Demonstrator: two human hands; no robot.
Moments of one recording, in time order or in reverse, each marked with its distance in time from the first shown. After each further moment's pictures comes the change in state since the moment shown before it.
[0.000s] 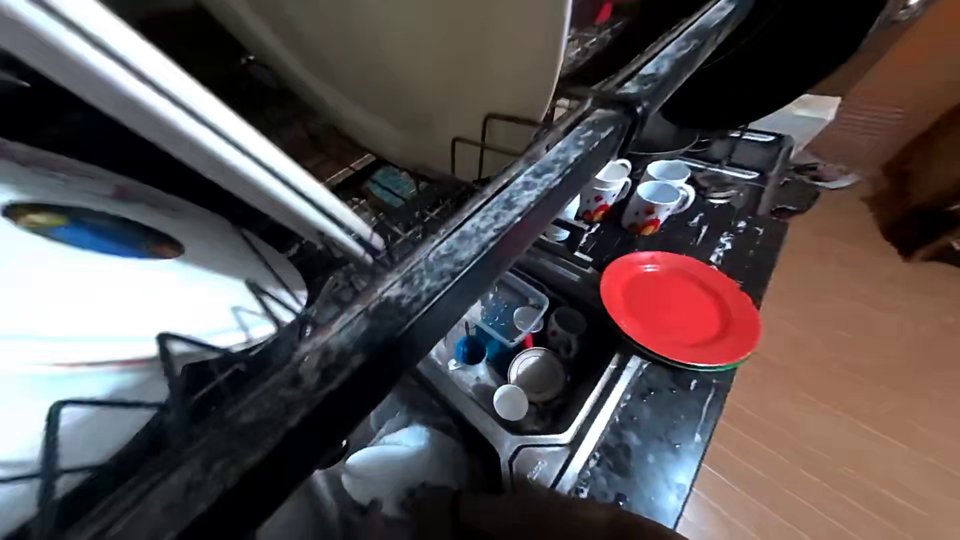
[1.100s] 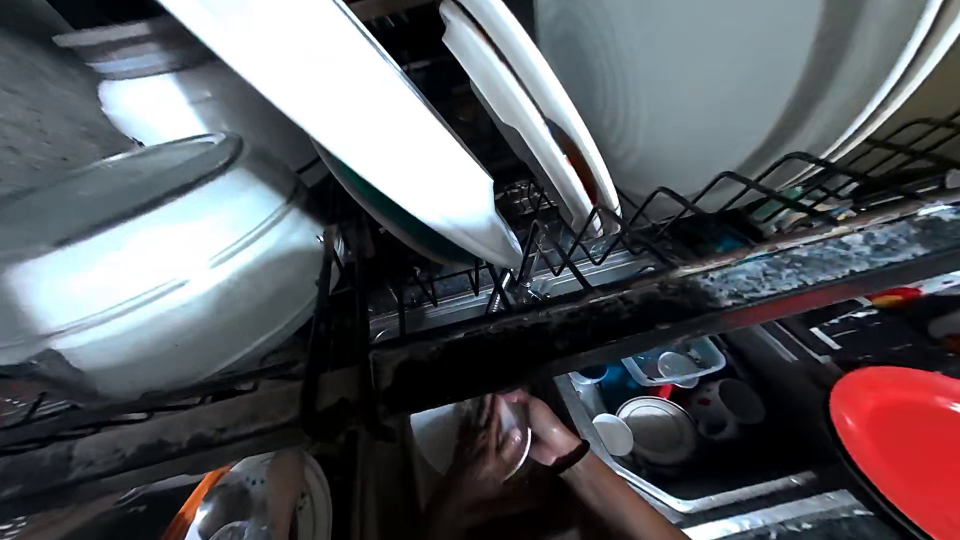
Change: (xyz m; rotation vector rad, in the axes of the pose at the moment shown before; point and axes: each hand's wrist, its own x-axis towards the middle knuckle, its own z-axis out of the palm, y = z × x) left_hand -0.051 0.006 0.003 0.176 -0.014 0.914; right_hand -0.055 -0.061 -0.074 1.471 0.296 0.103
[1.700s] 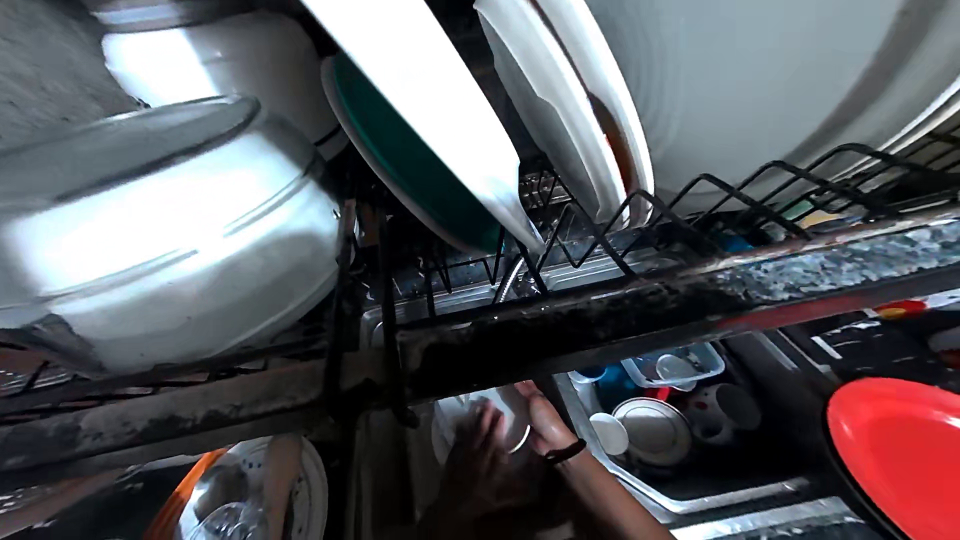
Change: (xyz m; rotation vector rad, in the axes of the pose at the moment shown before) left_hand -0.030 -0.046 0.045 0.126 0.185 0.209; right_hand 0.018 0.011 -0.016 -0.213 0.104 -0.265
